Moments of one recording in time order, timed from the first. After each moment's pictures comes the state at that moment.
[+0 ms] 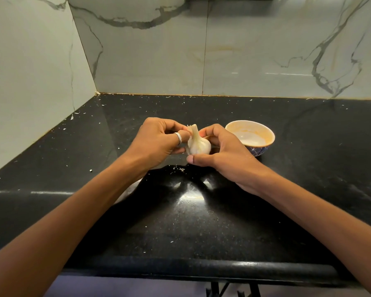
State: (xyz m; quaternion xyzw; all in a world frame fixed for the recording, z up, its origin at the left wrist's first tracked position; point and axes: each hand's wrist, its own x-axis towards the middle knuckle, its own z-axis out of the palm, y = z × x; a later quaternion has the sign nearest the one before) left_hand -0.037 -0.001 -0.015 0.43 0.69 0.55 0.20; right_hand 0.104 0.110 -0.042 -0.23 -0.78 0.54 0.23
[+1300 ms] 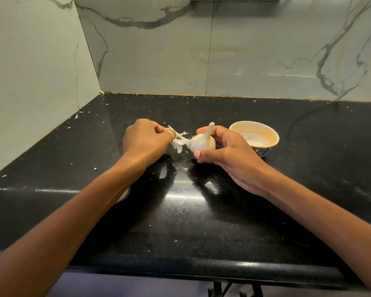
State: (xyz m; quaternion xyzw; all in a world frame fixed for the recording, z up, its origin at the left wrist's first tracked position) left_hand -0.060 0.000 -0.027 0.29 0.84 0.46 0.06; right_hand 0.101 0.113 -0.044 -0.18 -0.68 0.68 0.23
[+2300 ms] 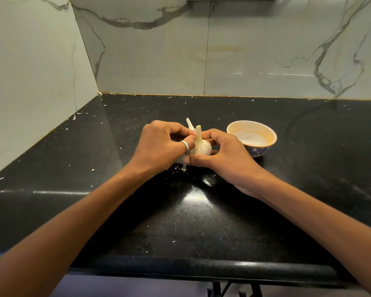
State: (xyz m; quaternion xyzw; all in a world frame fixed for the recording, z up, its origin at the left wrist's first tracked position) left_hand -0.041 0.002 -0.030 0.51 0.71 0.48 0.02; right_hand 0.097 0.115 -0.053 -0.20 -0.78 0.53 0.26
